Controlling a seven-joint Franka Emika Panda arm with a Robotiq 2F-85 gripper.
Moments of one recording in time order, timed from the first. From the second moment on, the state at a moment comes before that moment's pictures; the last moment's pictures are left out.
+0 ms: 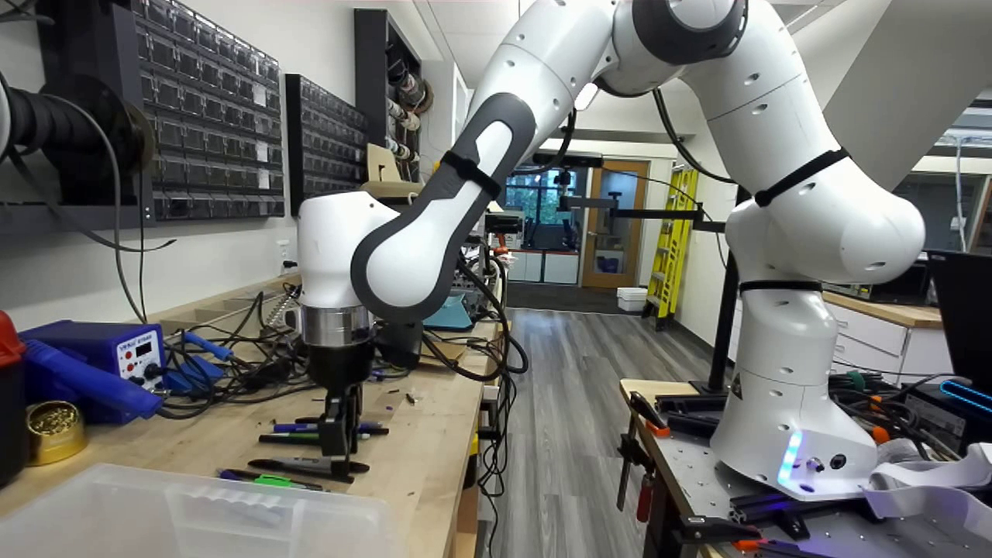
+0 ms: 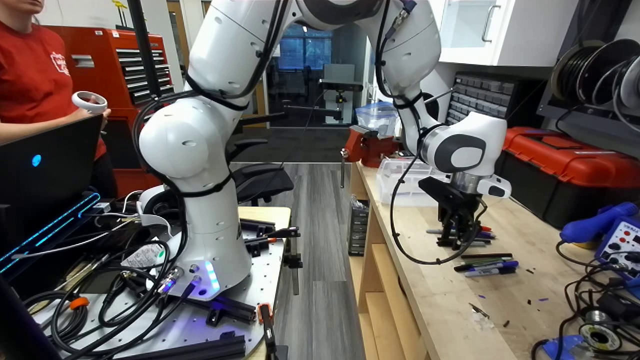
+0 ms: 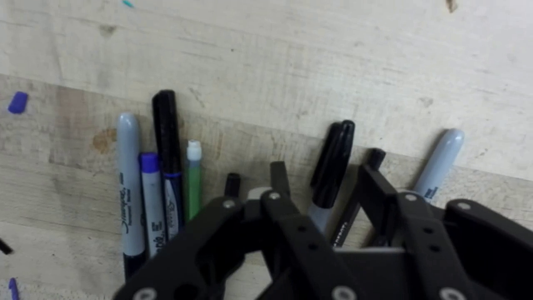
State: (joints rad) arm 0.11 0.55 0.04 -2.00 -0.06 2.57 -0.02
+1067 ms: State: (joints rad) arm 0.02 0.48 0.06 -2.01 0.06 2.50 -0.07
